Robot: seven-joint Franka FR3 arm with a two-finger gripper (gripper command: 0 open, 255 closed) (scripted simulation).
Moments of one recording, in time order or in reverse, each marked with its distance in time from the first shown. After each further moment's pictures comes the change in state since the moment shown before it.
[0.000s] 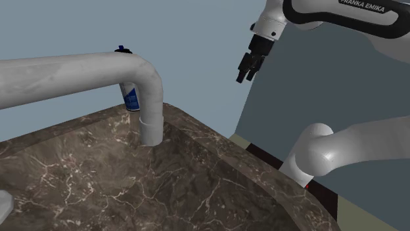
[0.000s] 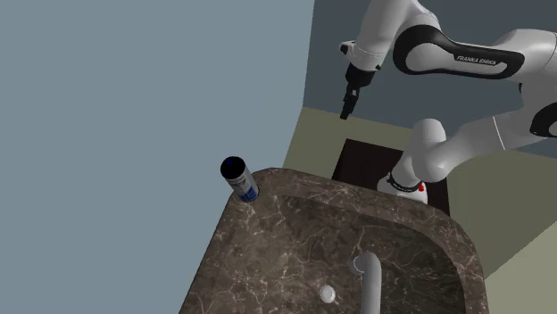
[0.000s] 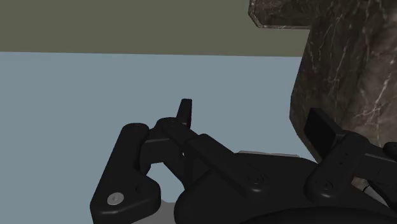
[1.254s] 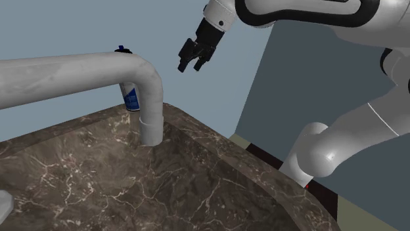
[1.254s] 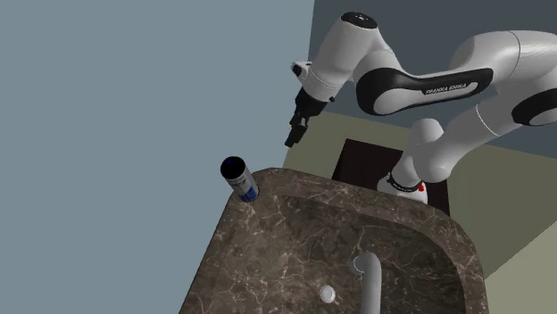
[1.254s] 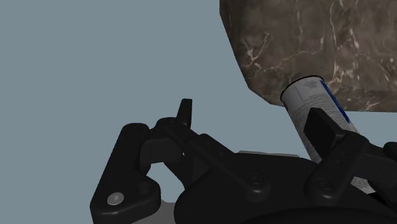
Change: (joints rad) arm 0.079 0.318 0.247 0.189 0.081 0.422 0.179
